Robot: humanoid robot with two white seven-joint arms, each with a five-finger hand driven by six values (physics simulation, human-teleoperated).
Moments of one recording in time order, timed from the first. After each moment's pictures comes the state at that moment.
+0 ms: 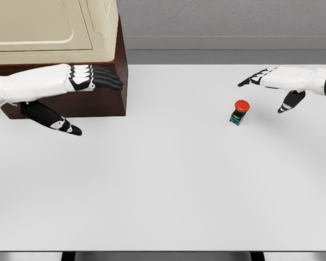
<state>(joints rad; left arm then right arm) -0.68 1.01 -0.61 -1.76 0.36 -0.61 -0.60 -0.90 -0.88 0.84 -1.30 0.24 -0.41 0.61</state>
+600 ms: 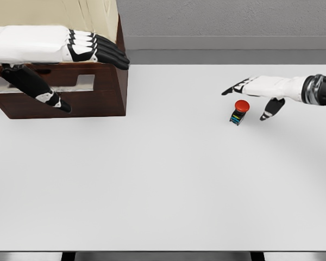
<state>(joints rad) -1.39 1.14 -1.24 -1.77 0.54 -0.61 -0.60 -0.88 -0.79 0.88 -1.25 0.24 -0.41 0.61</state>
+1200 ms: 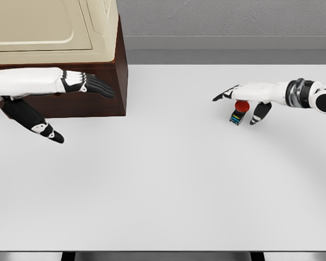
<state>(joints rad) -1.23 1.21 -1.25 -1.76 0.61 -0.61 -0.60 -0.91 -0.70 0.92 -1.14 0.27 -0.42 0.61</state>
